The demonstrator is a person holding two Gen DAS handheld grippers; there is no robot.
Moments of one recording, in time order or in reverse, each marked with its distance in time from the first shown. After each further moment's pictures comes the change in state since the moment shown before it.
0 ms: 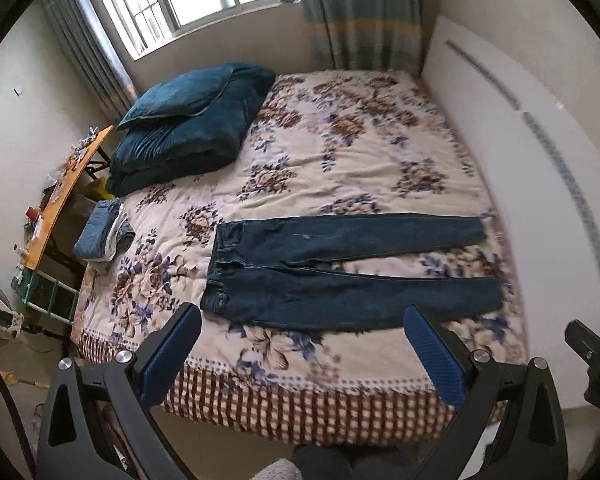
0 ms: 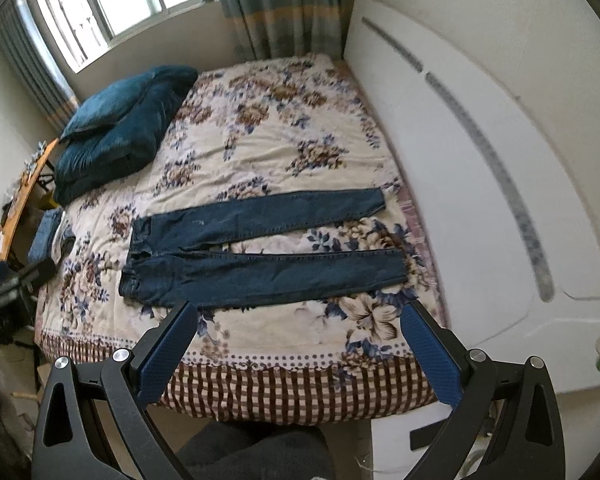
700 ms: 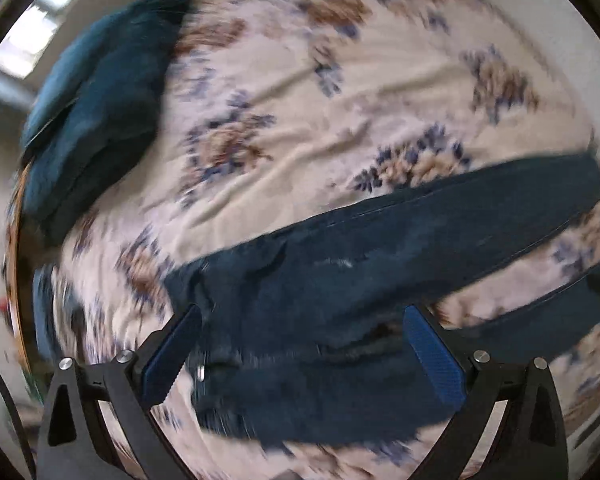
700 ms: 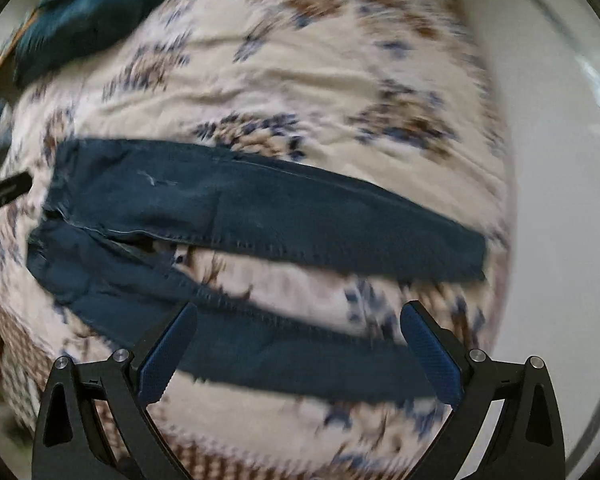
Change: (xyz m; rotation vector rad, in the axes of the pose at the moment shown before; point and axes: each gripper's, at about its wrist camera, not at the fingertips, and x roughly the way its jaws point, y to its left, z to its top) left arm 0.458 0.001 0.130 0.373 0.338 -0.004; right arm 0.511 0.129 0.186 -0.434 0.398 -0.038
